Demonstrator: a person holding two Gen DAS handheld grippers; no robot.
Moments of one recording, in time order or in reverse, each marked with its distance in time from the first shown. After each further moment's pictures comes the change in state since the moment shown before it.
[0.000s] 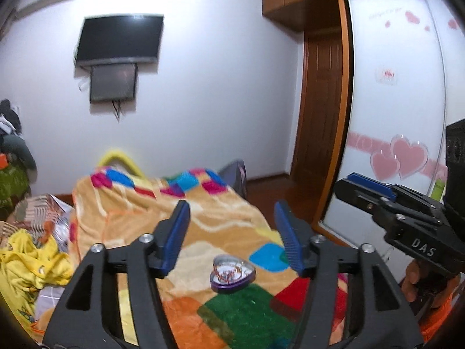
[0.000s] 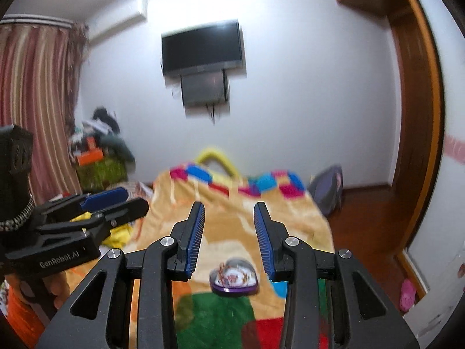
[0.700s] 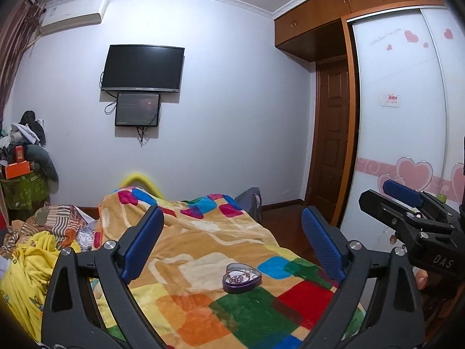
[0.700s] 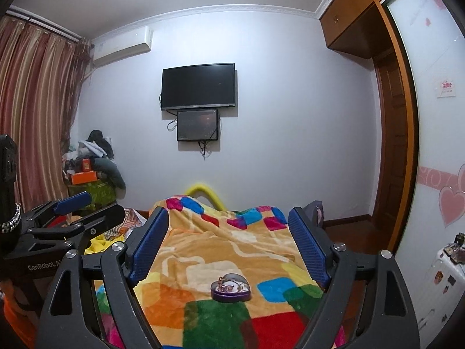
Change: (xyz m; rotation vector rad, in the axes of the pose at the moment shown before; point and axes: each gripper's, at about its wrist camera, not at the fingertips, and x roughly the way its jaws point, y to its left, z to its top) left arm -0.077 -0.007 -0.014 -0.014 -0.129 0.093; right arm -0.051 0.044 -0.001 -0.047 -0.149 -0.092
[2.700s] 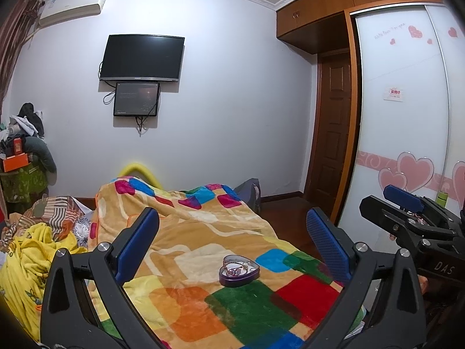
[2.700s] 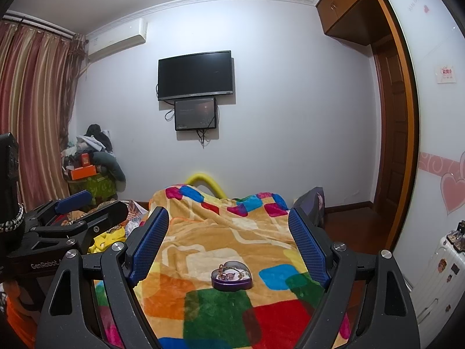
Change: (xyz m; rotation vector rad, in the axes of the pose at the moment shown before) left arm 0.011 -0.002 -0.010 -0.011 0.048 -0.006; right arm -0.010 -0.012 -0.010 0.024 0.055 0.000
